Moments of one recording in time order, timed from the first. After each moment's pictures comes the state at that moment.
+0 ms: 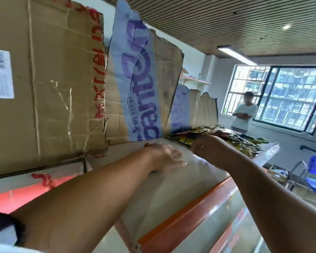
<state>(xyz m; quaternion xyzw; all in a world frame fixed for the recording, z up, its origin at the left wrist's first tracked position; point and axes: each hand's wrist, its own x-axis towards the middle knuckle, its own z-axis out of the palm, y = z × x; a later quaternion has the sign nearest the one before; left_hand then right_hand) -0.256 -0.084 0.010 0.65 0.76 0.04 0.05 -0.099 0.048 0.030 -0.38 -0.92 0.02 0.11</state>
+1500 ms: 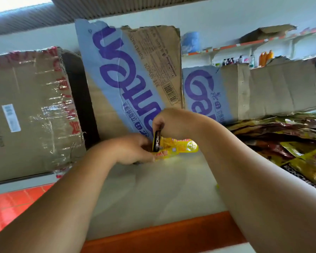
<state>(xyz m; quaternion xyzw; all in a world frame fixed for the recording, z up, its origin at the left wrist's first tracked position) -0.253 -0.062 0.052 0.38 0.92 0.09 0.07 -0.177 0.105 0.080 0.09 -0.97 0.16 0.13</state>
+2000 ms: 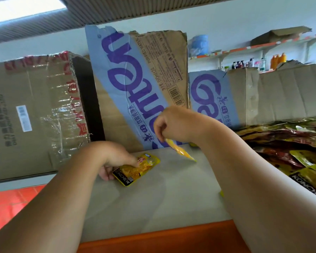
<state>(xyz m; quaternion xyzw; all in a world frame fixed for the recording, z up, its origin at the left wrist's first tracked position) -0.268 -0.095 0.048 0.07 0.97 0.09 0.21 -0.164 0.100 0.089 0.13 -0.96 0.18 0.15</state>
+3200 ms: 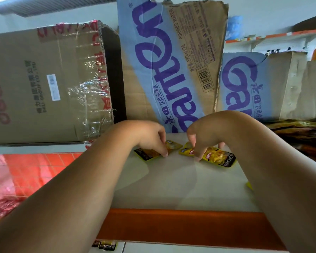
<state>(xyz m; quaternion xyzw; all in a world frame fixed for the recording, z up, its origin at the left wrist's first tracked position) -0.236 -0.080 0.057 0.25 0.97 0.02 0.07 -0.153 0.086 0.079 0.02 -0.99 -0.04 -0.12</state>
